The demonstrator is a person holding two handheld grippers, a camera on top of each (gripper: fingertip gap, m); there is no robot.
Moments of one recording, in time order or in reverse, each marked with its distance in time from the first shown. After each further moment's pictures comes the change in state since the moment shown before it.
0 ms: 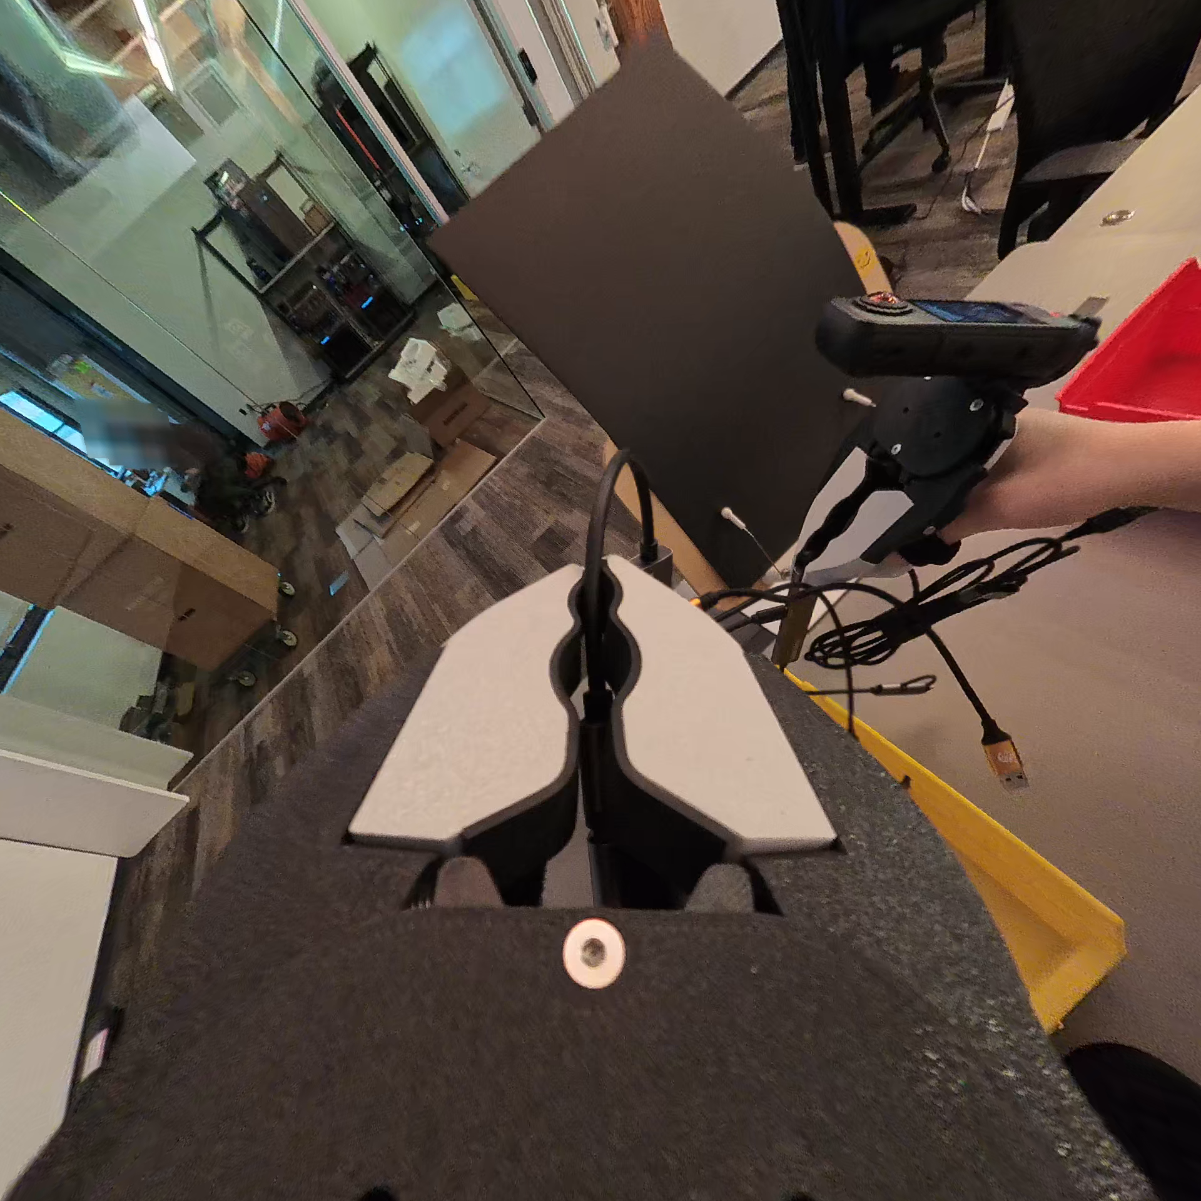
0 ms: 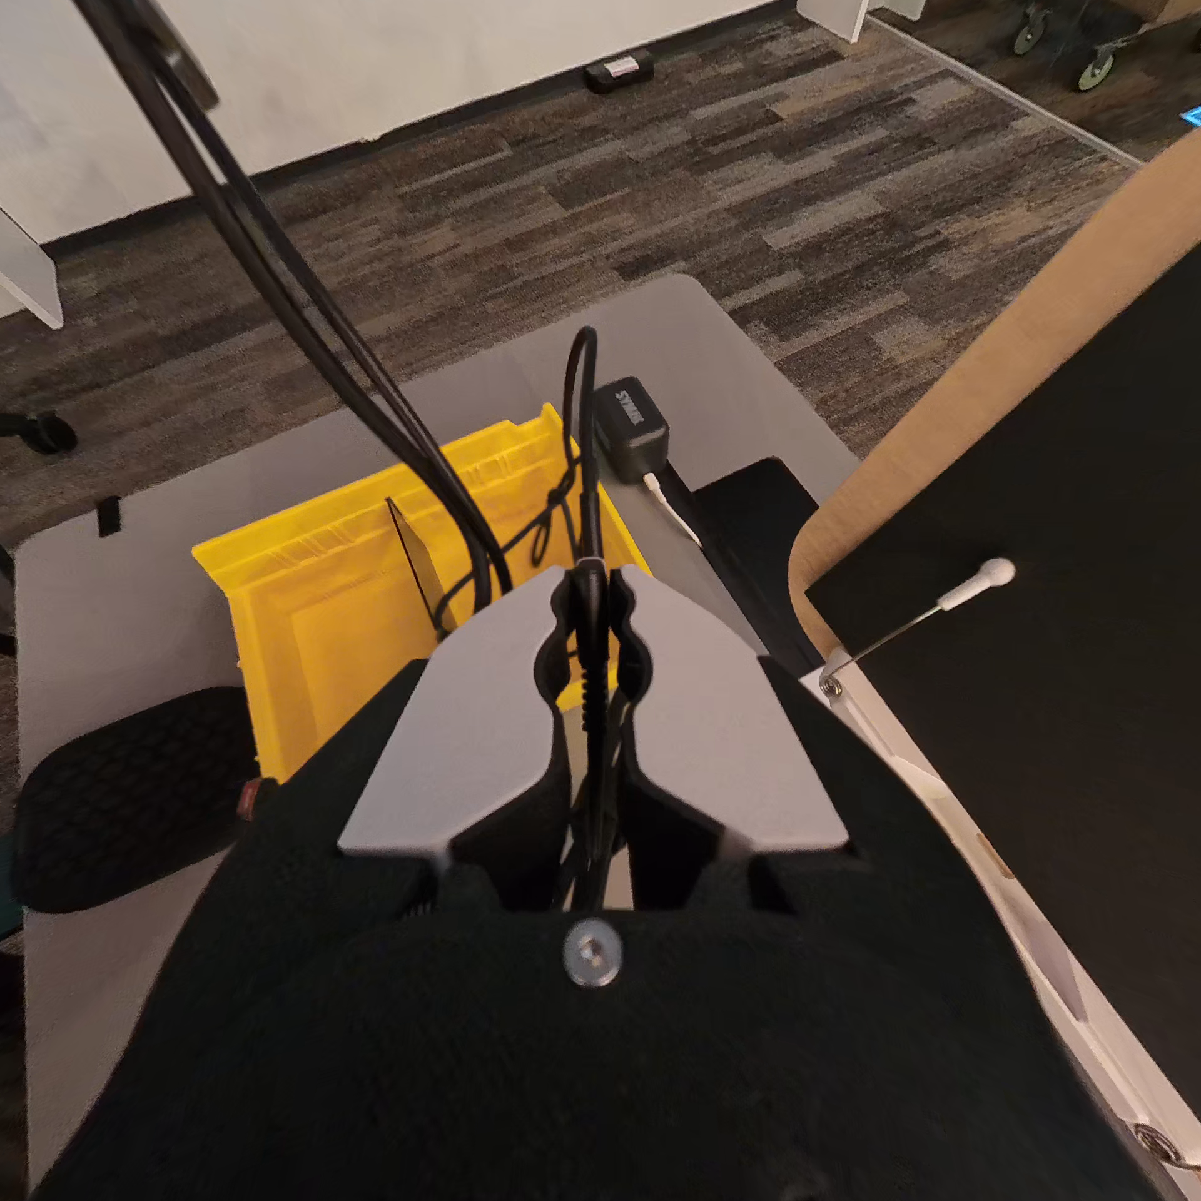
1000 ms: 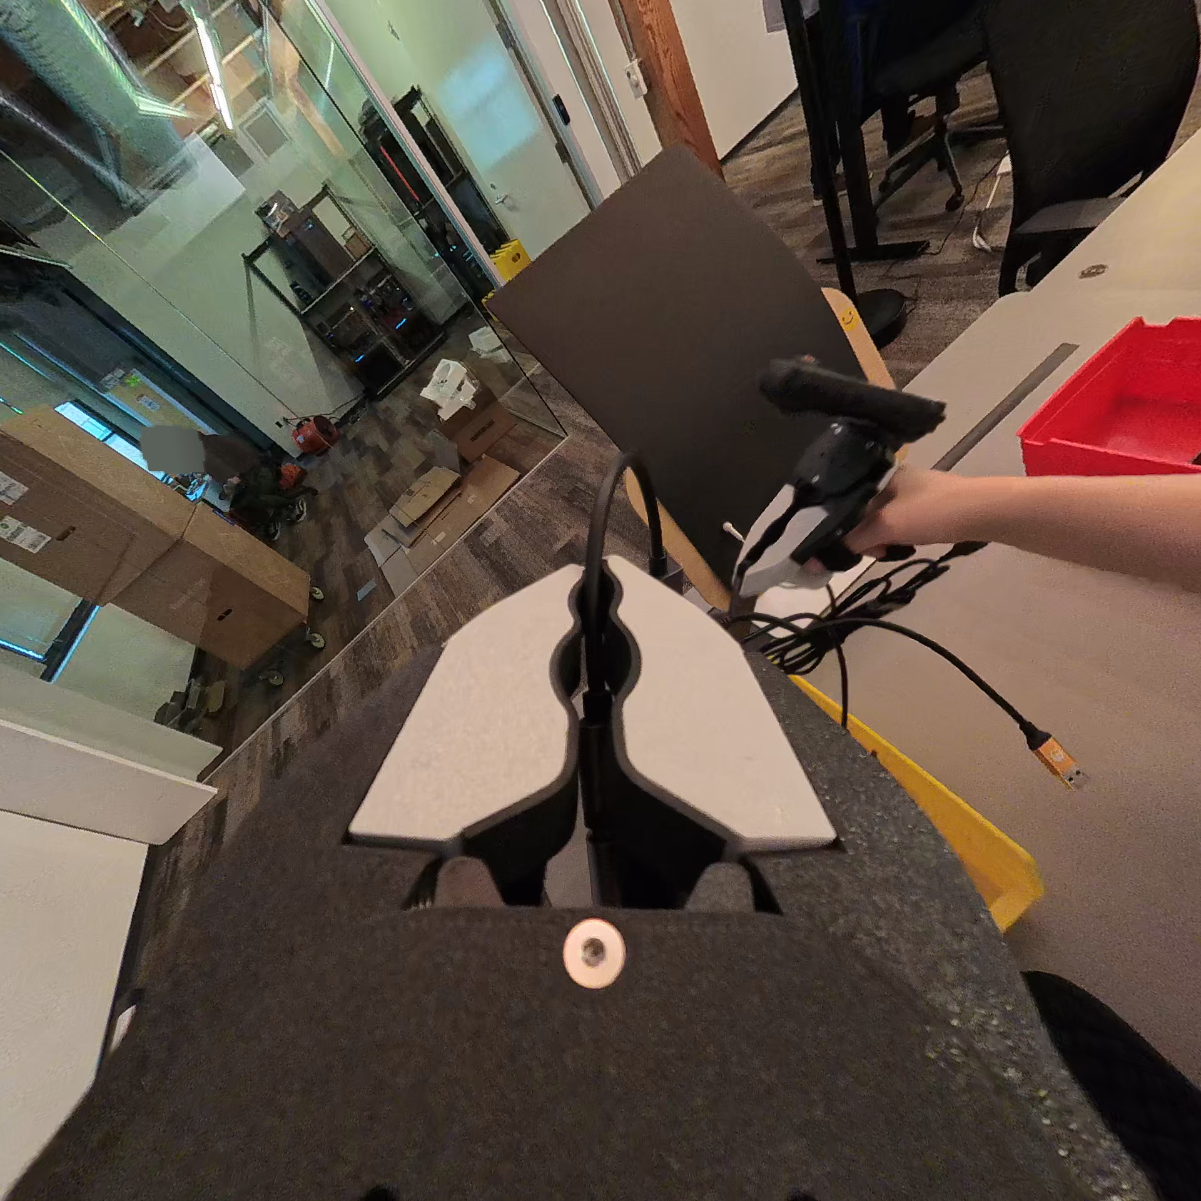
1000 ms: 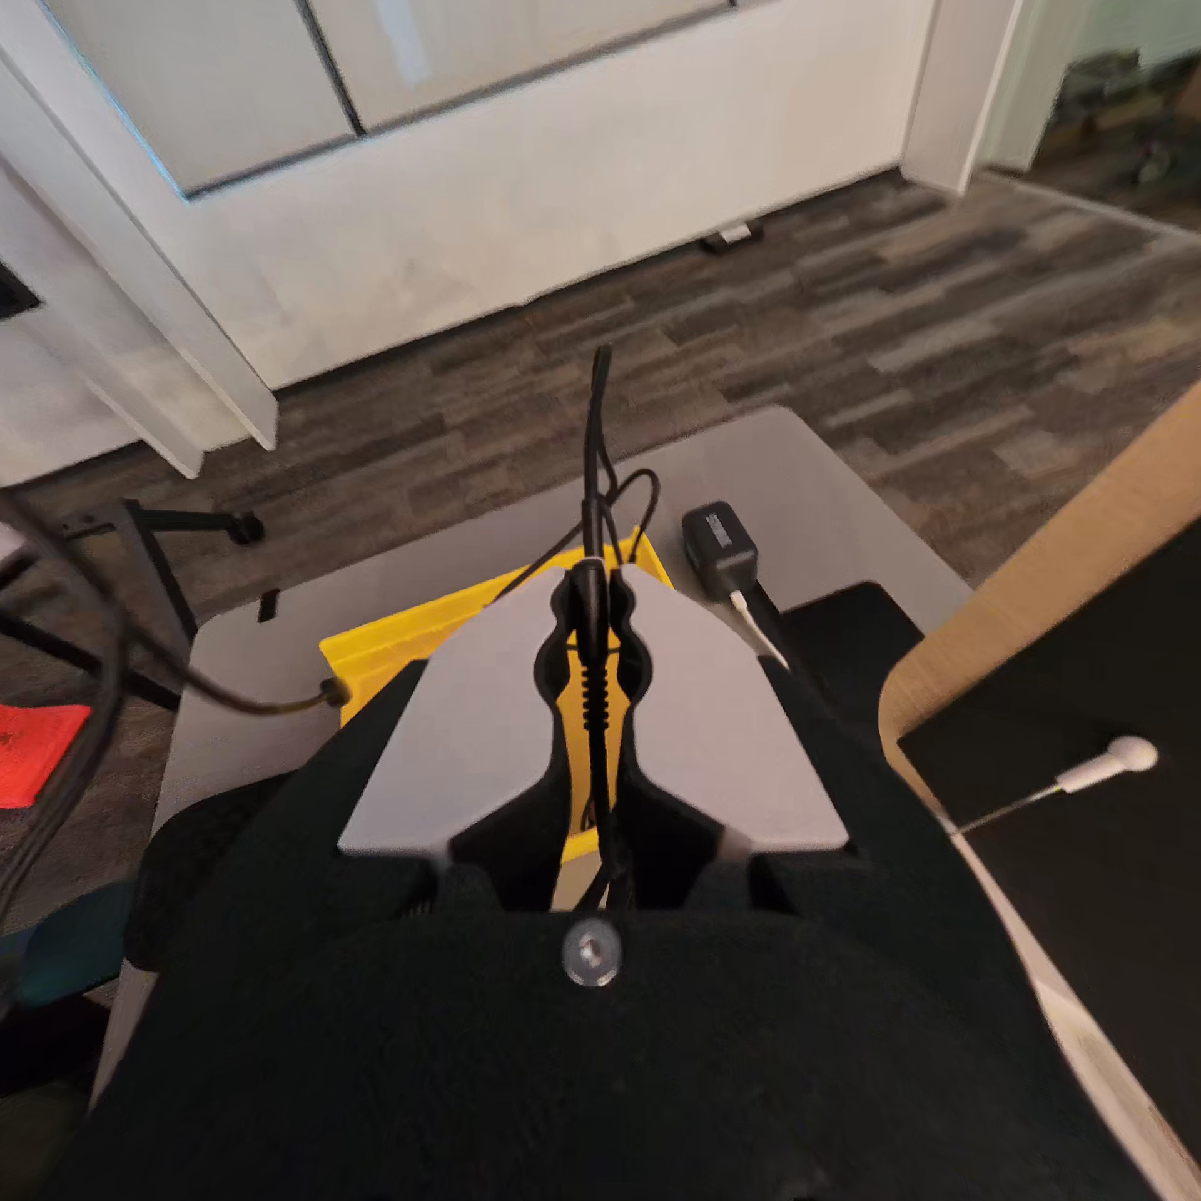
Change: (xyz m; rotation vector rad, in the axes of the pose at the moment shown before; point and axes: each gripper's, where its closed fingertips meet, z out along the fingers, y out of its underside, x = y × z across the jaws) left arm -0.007 -0.035 -0.082 0.029 -0.040 -0.006; right arm -0.017 -0.041 0.014 0.185 -0.193 0.050
